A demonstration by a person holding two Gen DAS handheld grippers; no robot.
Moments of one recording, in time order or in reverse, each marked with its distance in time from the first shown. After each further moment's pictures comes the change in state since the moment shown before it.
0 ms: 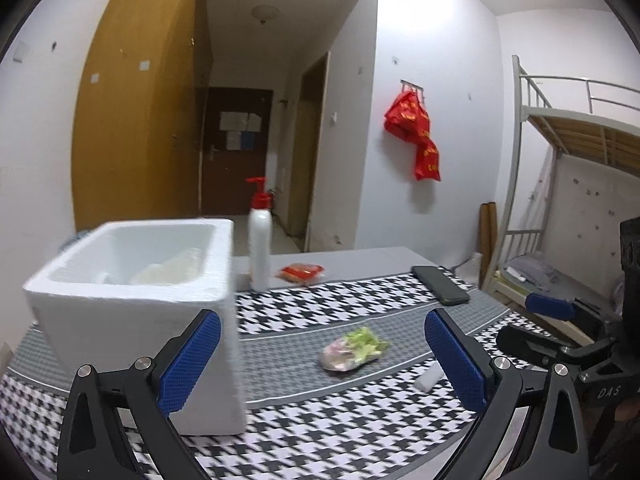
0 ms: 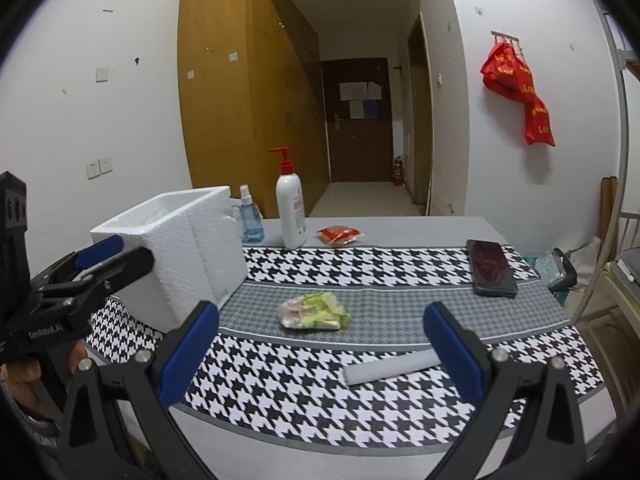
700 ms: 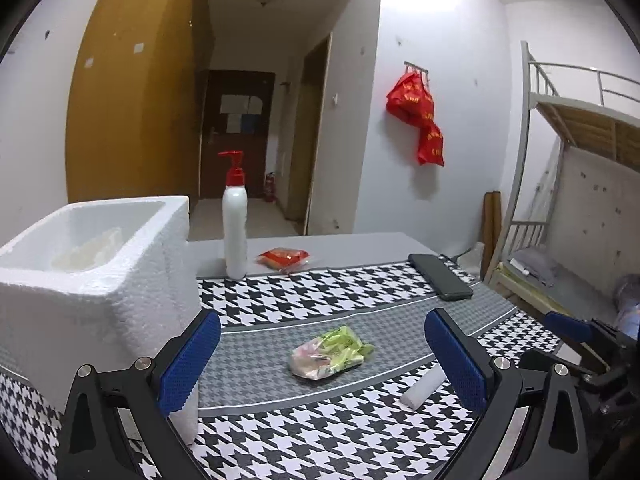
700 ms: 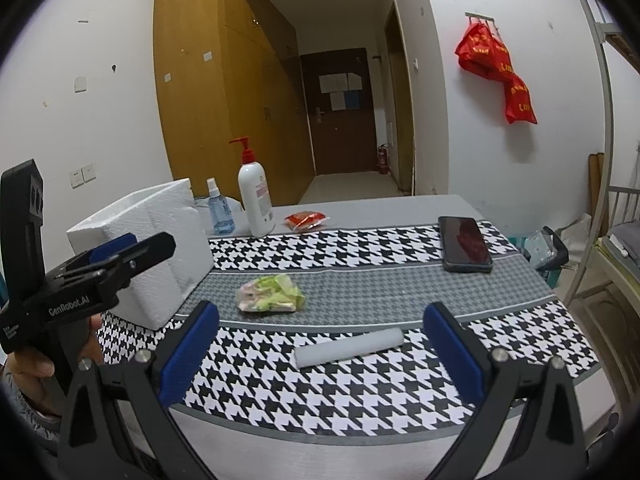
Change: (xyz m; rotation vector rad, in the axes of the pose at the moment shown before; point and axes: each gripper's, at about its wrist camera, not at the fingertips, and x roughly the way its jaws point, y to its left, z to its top) left arm 0.047 -0.029 -0.003 -0.007 0.054 0.028; right arm 0.004 -0.045 -0.017 0.063 0.026 -0.024
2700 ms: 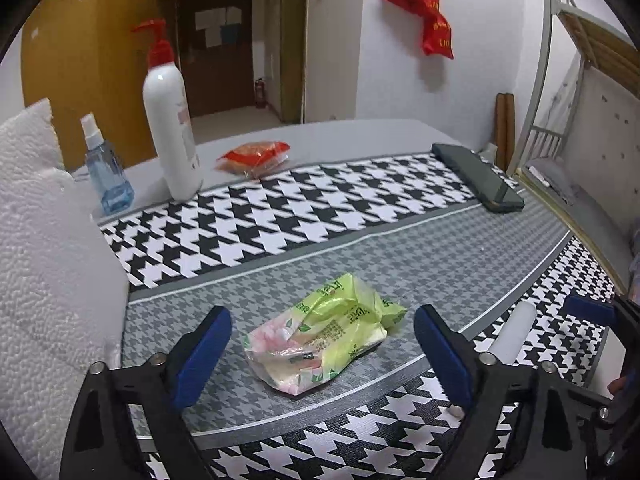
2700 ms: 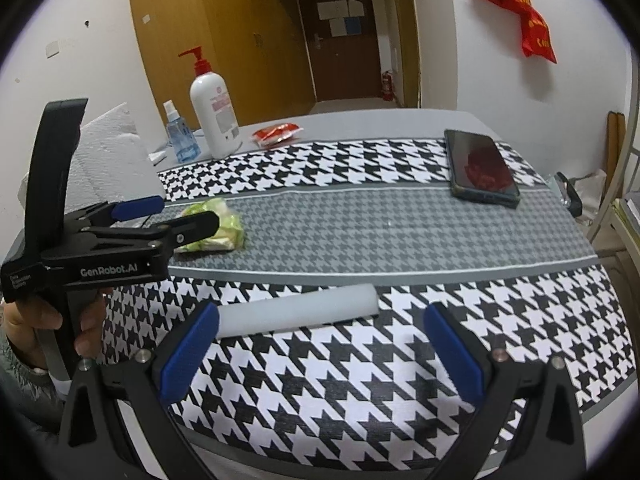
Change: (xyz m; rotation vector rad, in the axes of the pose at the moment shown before) left arm 0.137 -0.015 -0.024 0.082 0.404 0.008; right arm 0.083 -0.044 -0.023 0.019 0.297 0.016
